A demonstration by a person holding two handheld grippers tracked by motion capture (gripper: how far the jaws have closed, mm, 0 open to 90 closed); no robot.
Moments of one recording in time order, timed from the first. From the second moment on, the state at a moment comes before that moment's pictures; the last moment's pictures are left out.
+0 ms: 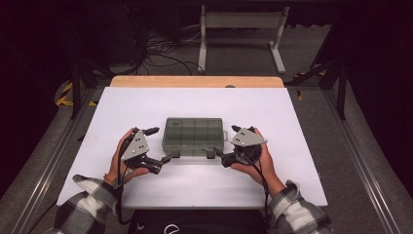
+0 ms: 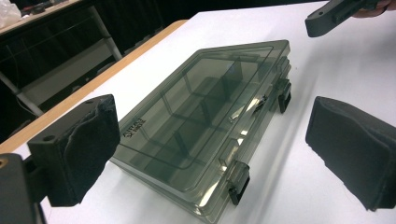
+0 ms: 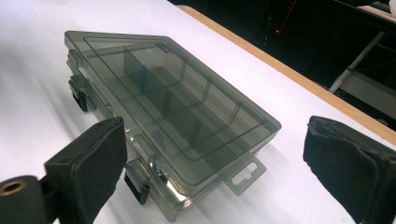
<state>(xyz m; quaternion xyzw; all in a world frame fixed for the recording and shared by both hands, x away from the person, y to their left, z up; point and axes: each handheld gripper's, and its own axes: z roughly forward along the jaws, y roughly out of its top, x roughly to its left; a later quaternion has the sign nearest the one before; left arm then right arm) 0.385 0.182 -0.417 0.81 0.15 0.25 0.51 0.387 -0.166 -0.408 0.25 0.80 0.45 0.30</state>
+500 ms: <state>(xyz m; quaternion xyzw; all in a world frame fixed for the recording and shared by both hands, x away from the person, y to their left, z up) 0.376 0.188 -0.418 0.81 0.15 0.25 0.51 0.379 -0.173 -0.407 0.24 0.80 0.45 0.31</state>
